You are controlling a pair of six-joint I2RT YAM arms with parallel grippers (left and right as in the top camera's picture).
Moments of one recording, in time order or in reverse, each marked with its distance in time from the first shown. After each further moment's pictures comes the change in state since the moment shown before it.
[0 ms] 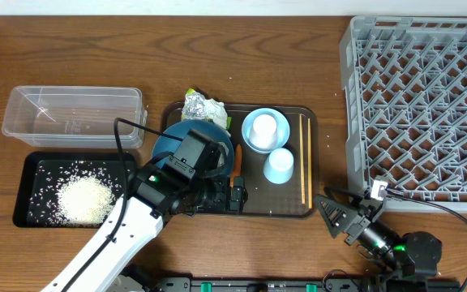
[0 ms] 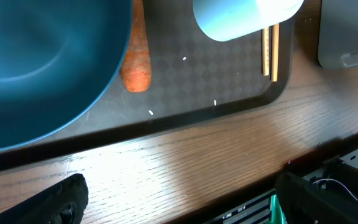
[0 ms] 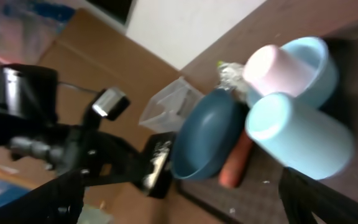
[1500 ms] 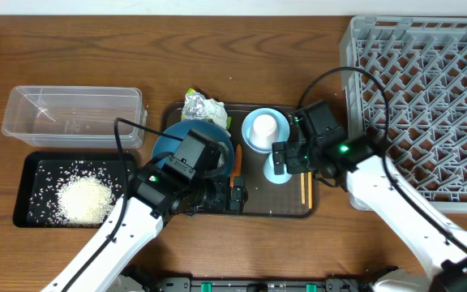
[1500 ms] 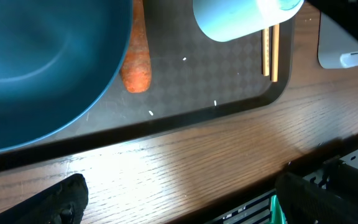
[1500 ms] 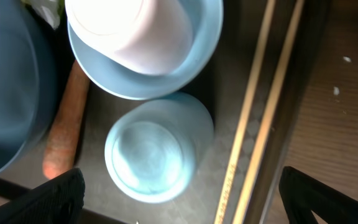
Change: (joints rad) left arm 0.000 0.000 -0.002 0.002 0.000 0.000; right arm 0.566 1.471 1.019 -0.678 0.874 -0.596
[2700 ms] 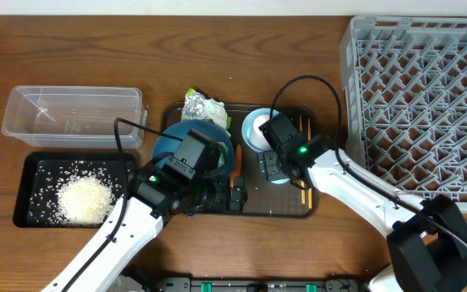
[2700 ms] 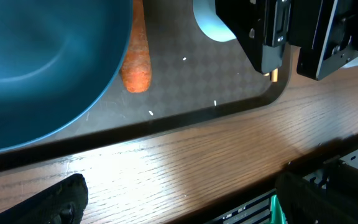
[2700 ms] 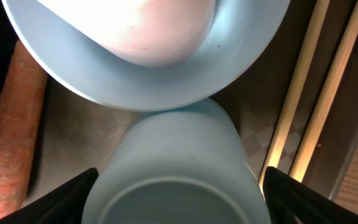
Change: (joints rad) left arm 0.000 0.000 0.000 0.000 0.000 0.000; right arm 0.122 0.193 0.002 0.080 0.132 0.061
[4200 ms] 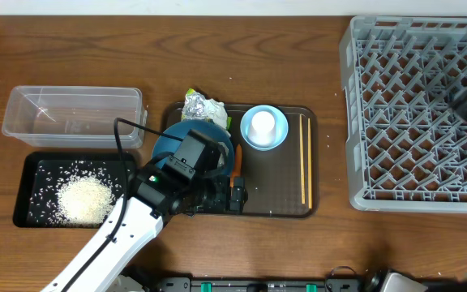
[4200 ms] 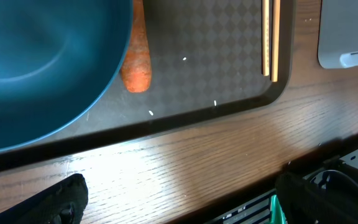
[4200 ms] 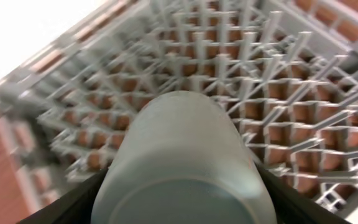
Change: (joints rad) left arm 0.000 0.000 0.000 0.000 0.000 0.000; right arm -1.069 -0.292 0.253 -0.047 -0.013 -0.129
